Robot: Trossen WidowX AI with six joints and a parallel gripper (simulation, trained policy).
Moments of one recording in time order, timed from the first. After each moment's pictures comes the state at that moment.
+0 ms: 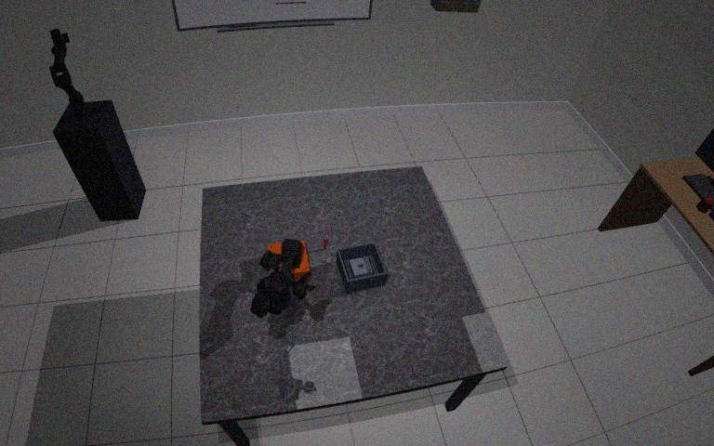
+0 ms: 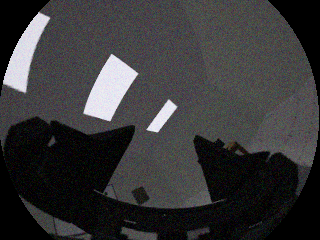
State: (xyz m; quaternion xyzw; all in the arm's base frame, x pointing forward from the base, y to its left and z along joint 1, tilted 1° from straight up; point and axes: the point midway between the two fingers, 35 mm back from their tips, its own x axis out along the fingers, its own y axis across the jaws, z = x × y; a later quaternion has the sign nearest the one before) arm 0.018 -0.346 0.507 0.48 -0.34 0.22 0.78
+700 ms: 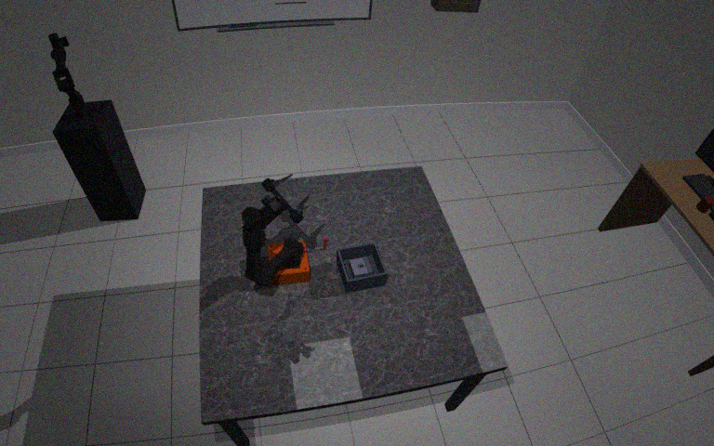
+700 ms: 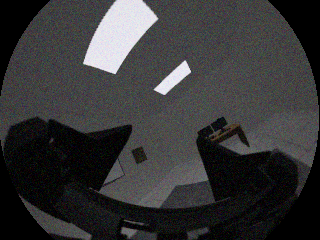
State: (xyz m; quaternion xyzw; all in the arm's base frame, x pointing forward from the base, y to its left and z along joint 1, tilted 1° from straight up) arm 0.028 -0.082 0.566 0.37 -0.18 0.28 0.87
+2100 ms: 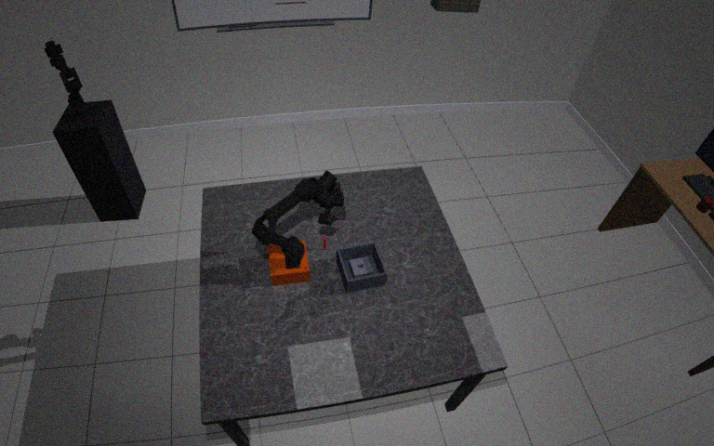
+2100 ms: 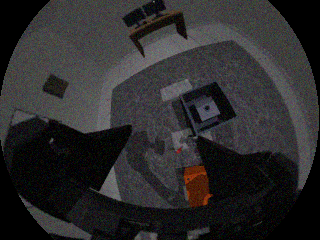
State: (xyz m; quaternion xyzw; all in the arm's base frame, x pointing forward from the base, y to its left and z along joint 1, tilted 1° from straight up) arm 0.199 0.108 0.254 0.25 0.46 -0.02 0.85
